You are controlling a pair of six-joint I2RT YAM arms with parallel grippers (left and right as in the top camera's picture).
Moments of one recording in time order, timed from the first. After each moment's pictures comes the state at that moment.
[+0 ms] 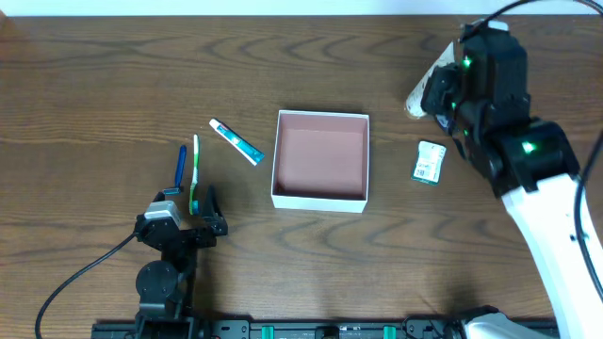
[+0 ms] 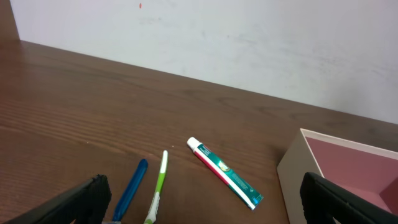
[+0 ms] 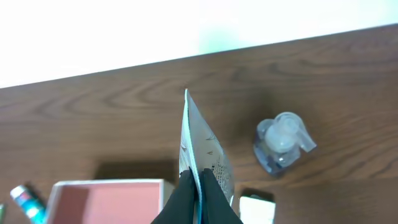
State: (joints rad) left arm -0.07 0.02 0.02 -0.12 -0.08 -0.24; right arm 0.30 1.33 1.44 -0.73 0.20 0.38
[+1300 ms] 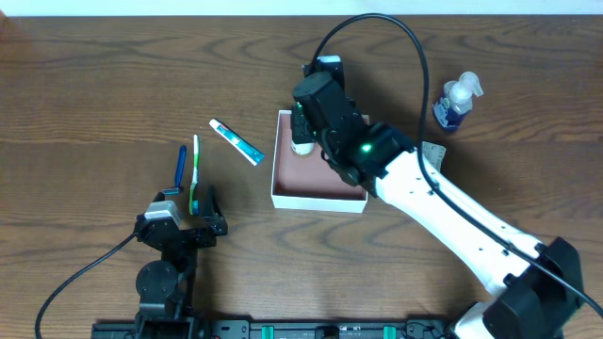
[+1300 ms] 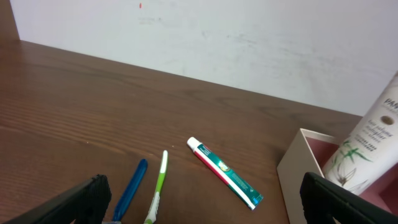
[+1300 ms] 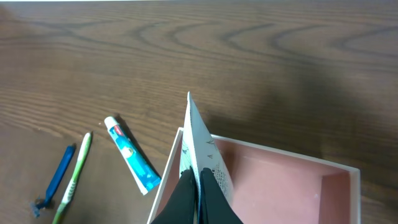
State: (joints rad) left arm -0.07 0.02 0.02 -0.12 -0.08 -0.24; right arm 0.74 1.69 1.44 -0.48 0.27 0.54
